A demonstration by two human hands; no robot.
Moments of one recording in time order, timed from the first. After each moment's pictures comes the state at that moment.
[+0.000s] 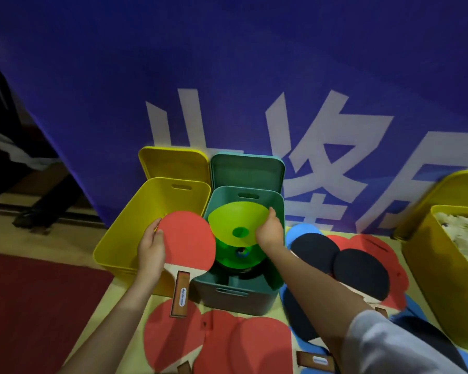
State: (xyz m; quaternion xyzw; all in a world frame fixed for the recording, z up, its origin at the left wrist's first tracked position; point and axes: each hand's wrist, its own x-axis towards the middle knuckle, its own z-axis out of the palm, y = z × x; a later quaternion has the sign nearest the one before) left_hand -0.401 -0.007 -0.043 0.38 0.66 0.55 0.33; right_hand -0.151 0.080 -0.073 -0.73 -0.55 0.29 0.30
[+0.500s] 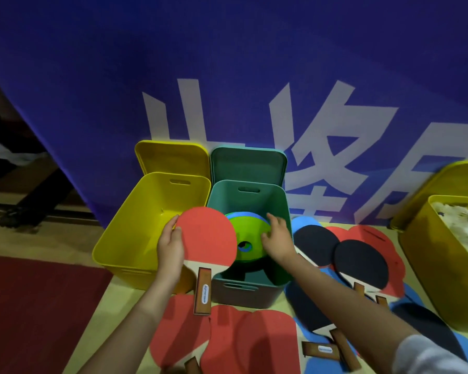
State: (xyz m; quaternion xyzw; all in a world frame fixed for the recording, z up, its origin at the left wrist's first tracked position) left_hand -0.379 0.000 -0.054 0.35 0.62 0.58 0.39; right_hand -0.139 0.047 -0.088 -0.68 -0.64 0.27 0.25
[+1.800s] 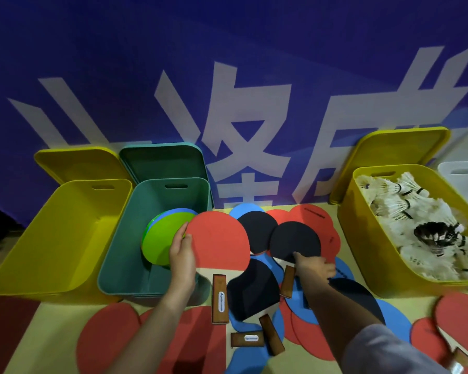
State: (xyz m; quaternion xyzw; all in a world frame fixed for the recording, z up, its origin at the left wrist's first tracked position) left_hand -0.147 -0.003 -0.066 0.31 0.61 0.57 0.46; right_hand 0.118 0.000 -0.189 -0.92 -0.16 0.30 0.21
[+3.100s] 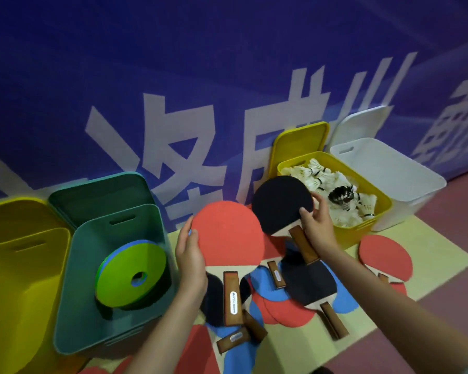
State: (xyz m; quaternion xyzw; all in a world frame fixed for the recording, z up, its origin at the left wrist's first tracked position) left_hand -0.081 -0.032 -0.013 0.37 0.47 0.54 0.59; right_hand 0.174 -0.096 -0.039 -0.70 -0.34 0.19 0.60
